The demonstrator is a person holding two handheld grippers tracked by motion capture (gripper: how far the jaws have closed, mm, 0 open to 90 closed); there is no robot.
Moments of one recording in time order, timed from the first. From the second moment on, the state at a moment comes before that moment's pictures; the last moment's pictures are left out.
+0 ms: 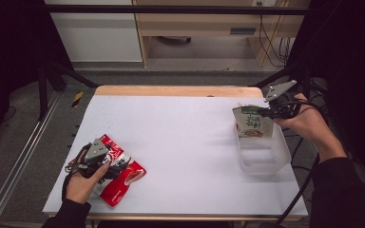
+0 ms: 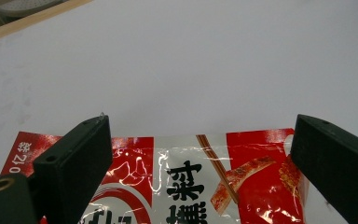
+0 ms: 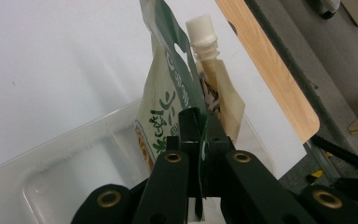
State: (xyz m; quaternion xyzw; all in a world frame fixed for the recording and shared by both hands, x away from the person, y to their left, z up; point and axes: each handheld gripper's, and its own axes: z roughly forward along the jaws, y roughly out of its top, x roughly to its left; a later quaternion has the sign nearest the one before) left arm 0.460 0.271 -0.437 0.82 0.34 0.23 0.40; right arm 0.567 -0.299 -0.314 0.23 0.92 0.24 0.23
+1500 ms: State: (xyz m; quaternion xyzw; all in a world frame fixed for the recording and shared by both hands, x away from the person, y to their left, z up) left arm 0.461 0.274 -0.437 0.82 0.34 0.23 0.40; right arm 0.539 -0.325 -0.340 0.31 0.89 0.24 0.23
